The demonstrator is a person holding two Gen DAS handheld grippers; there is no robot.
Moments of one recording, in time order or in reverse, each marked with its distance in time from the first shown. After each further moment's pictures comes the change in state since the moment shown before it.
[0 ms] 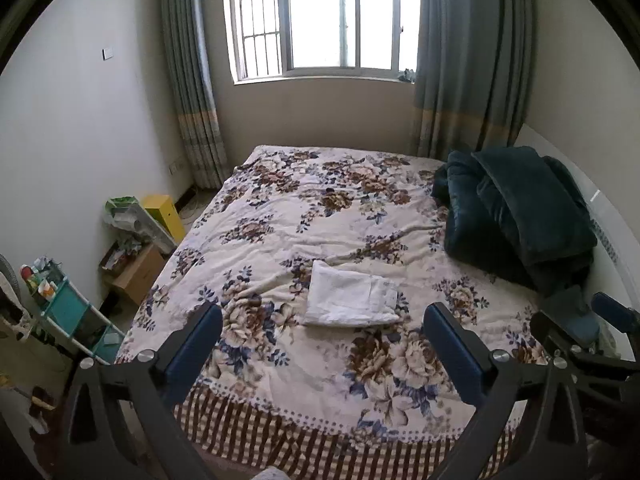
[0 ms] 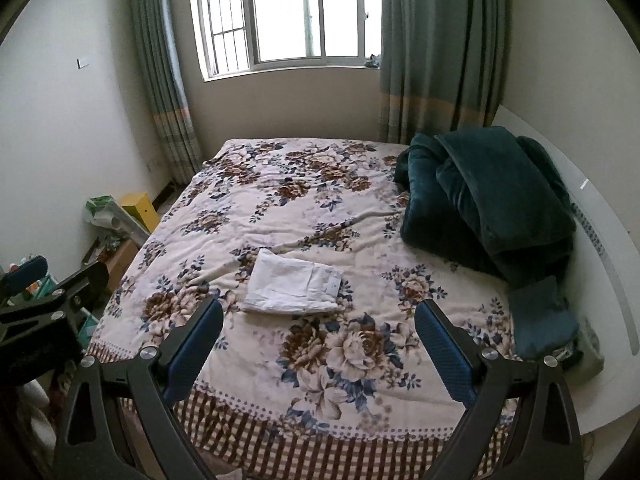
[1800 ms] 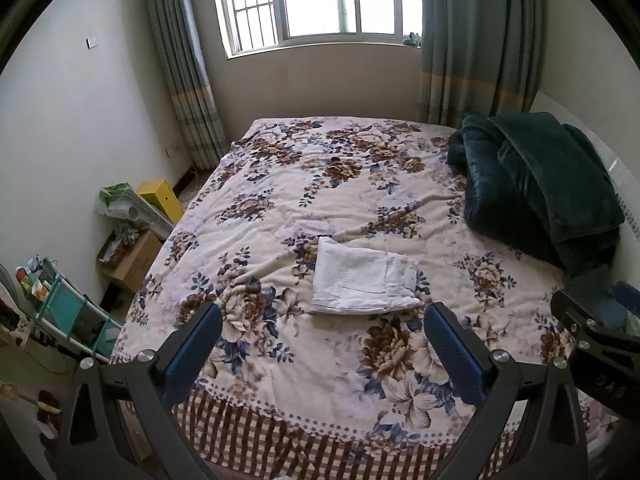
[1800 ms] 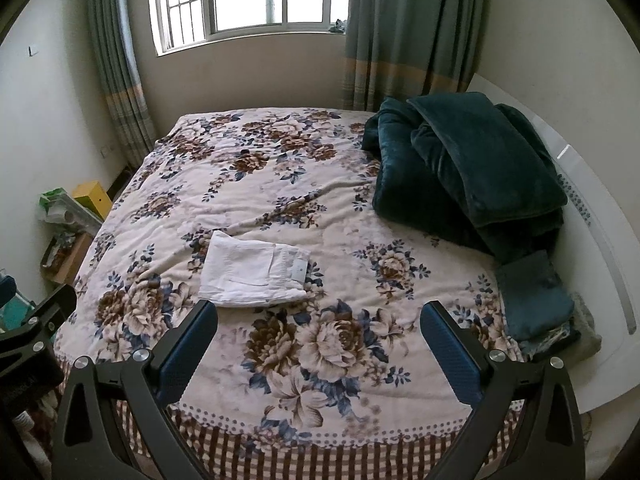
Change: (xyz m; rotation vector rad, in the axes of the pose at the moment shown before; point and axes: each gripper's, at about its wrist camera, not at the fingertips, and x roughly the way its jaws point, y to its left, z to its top) left arm 0.102 -0.007 -0.012 0.046 0.099 0.028; right arm 0.147 -0.012 -0.016 0.046 0.103 -0.129
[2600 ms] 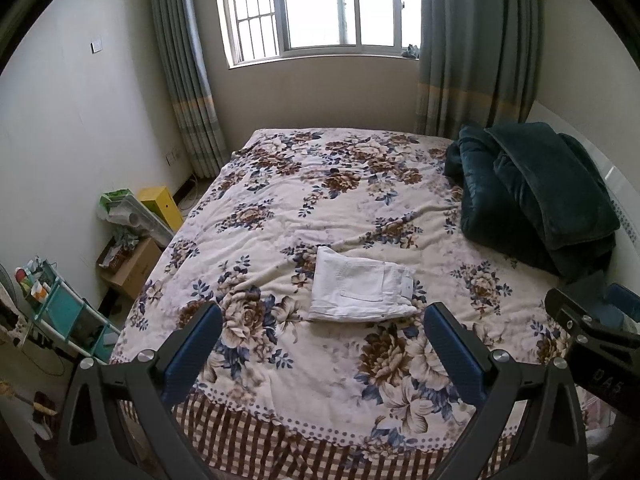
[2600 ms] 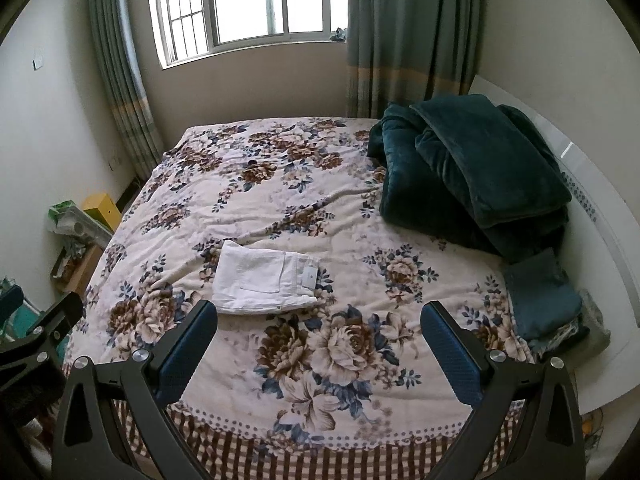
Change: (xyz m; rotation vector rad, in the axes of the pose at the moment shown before) left arm -0.014 0.002 0.000 -0.014 -0.035 -0.005; right arm -0.015 0.002 0.002 0.032 -0.028 0.035
